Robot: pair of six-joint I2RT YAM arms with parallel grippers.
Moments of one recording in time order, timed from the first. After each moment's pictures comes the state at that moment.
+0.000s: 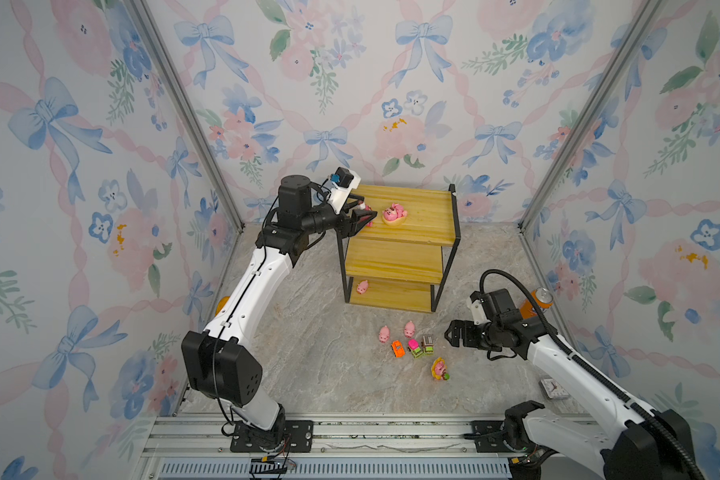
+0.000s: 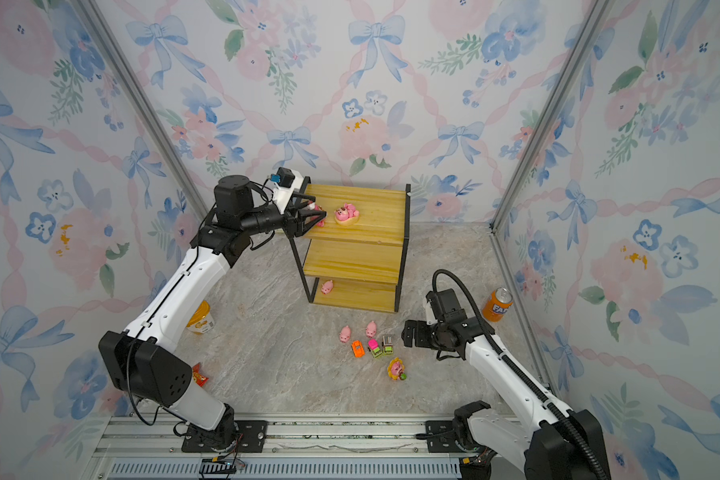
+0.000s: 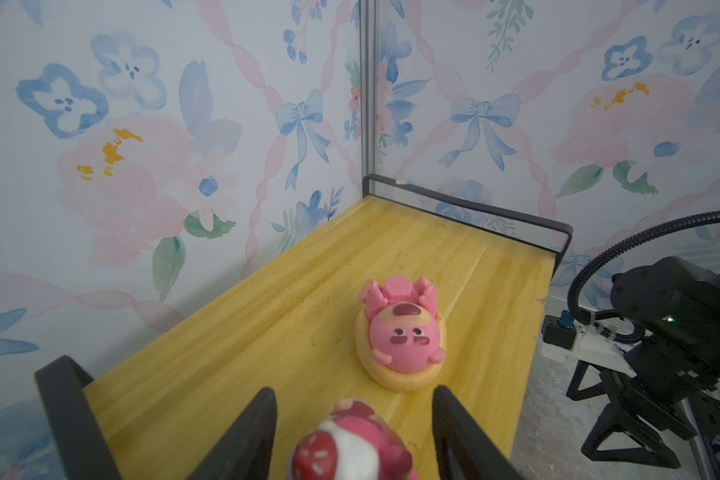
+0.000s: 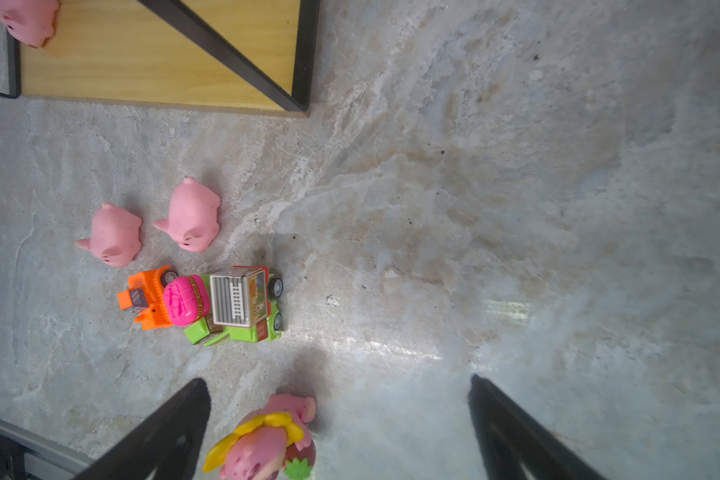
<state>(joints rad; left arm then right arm) -0.28 1.60 1.65 -0.25 0.72 0.19 0.33 1.07 0.70 -0.73 -0.15 0.38</state>
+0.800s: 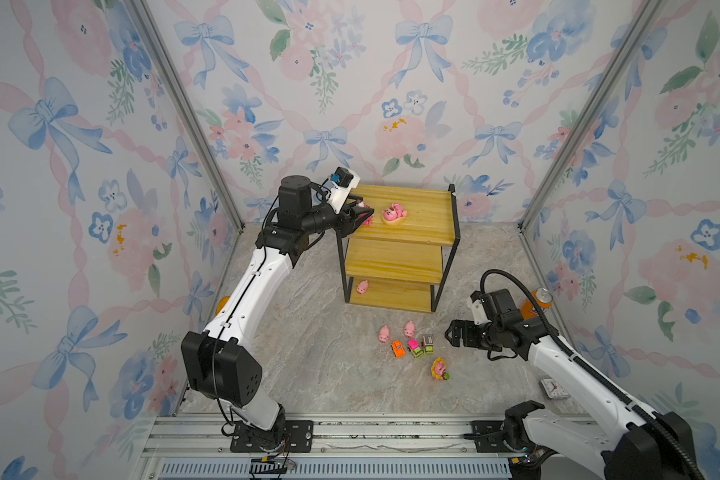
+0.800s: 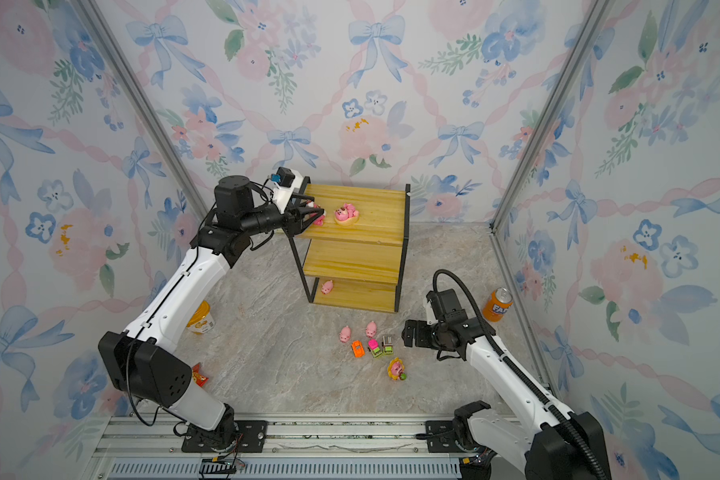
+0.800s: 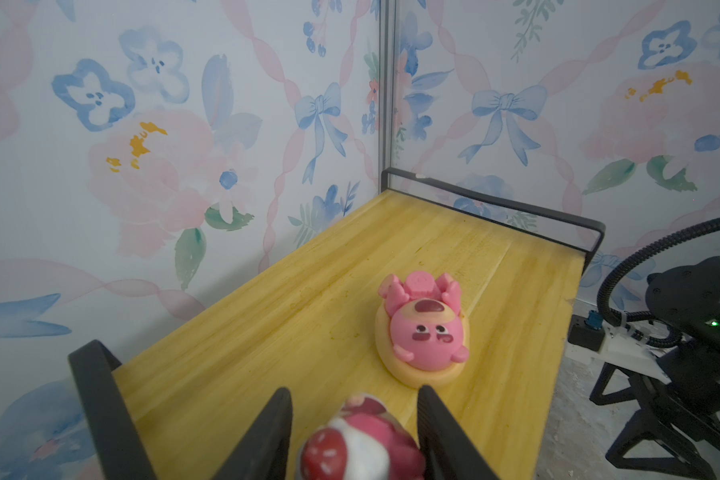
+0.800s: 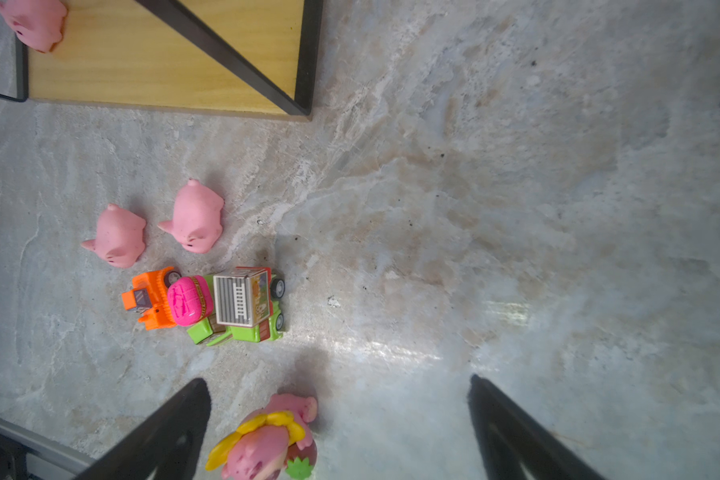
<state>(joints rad) -0.28 1.60 1.65 -0.26 0.67 0.20 0.33 1.06 0.70 -0.73 -0.15 0.38</state>
